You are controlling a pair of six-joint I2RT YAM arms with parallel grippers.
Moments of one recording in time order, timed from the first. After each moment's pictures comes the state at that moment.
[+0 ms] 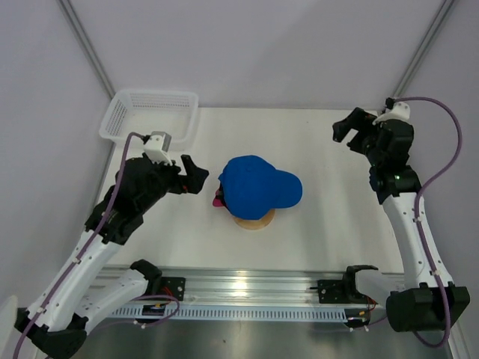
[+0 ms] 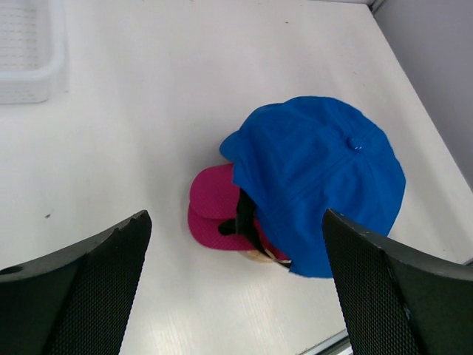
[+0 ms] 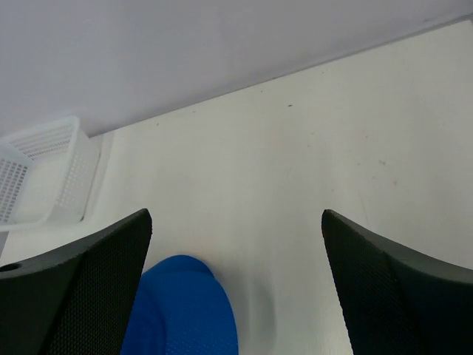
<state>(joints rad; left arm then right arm) -0.51 0.81 0.99 -0.49 -0.02 -0.36 0.09 1.12 1.16 -0.26 -0.02 0.42</state>
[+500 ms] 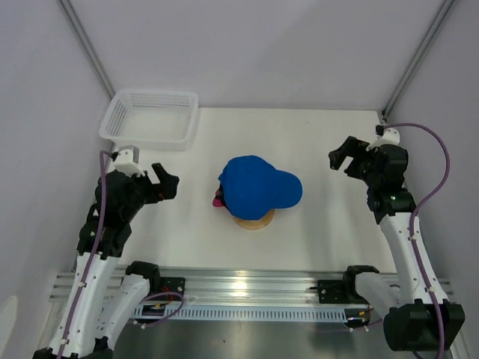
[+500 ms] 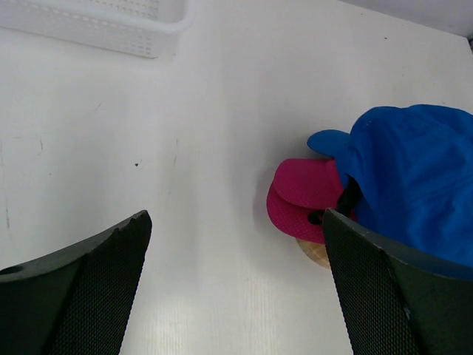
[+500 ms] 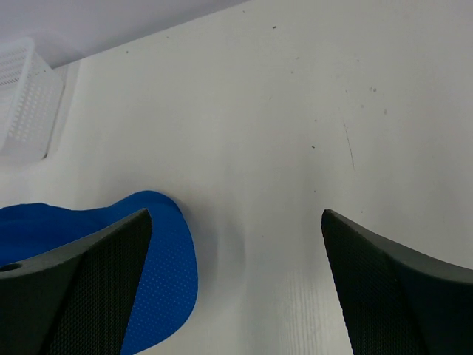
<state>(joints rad) -0.18 0.62 0.86 -0.60 0.04 -0.33 0.01 0.96 0.90 -0.29 -0.13 0.35</state>
